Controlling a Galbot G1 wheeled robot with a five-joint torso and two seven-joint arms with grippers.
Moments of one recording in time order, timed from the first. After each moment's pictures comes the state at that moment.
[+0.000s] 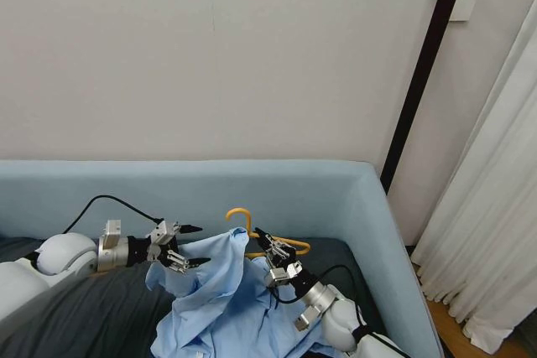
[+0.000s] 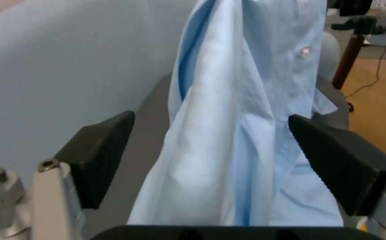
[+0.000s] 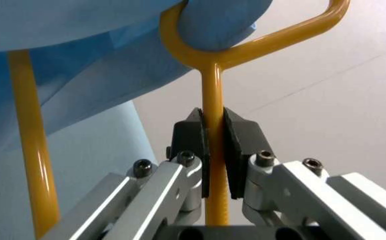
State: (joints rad) left arm 0.42 -0.41 0.40 -1.52 -0.84 -0.10 0.80; right arm -0.84 1.23 -0.11 1.41 -0.95 0.42 0.43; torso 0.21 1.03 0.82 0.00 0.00
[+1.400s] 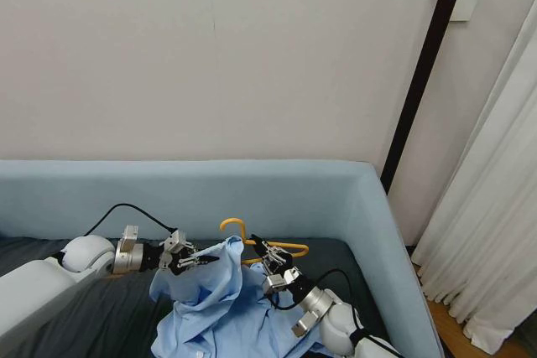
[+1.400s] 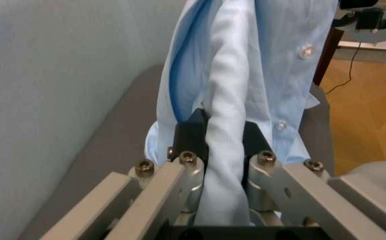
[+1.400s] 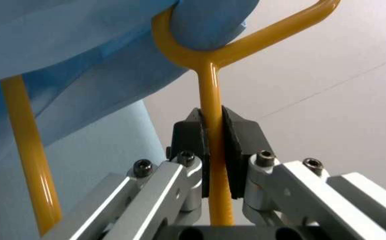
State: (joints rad) left arm 0.41 -0.50 0.43 -1.38 -0.84 -0.12 0.91; right arm -0.84 1.23 -0.15 1.39 -0.94 0.41 0.42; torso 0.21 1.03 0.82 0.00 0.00
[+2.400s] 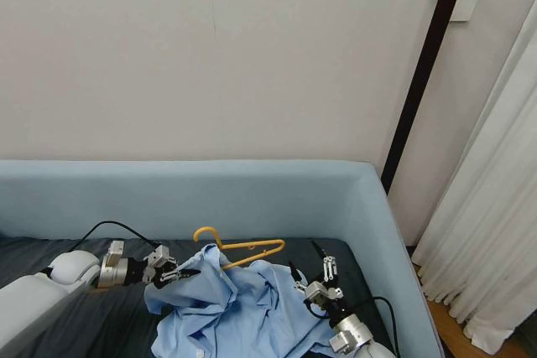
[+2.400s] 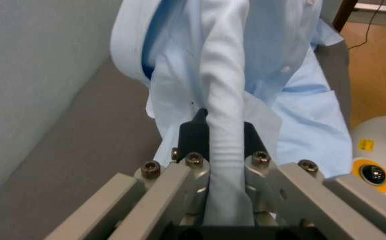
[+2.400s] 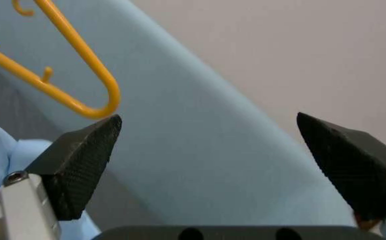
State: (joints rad) left arm 0.46 -0.59 0.39 -1.10 -0.72 -0.21 1.02; right arm -1.08 1.08 -0.06 1.56 -0.30 0.22 0.37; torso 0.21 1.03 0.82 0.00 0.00
